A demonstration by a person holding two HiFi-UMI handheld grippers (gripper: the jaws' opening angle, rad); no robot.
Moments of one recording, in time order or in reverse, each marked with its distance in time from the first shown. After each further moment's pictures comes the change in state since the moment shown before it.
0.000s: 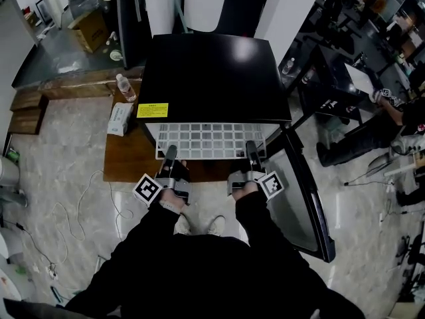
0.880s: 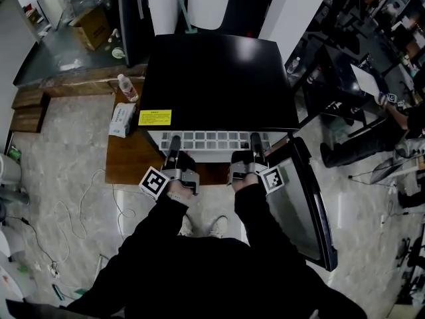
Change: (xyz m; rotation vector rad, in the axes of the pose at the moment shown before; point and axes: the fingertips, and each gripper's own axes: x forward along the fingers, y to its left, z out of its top) left arm 0.044 0.005 0.020 0.019 -0.084 -0.024; right arm 0.047 -0.001 0.003 0.025 -0.095 0.039
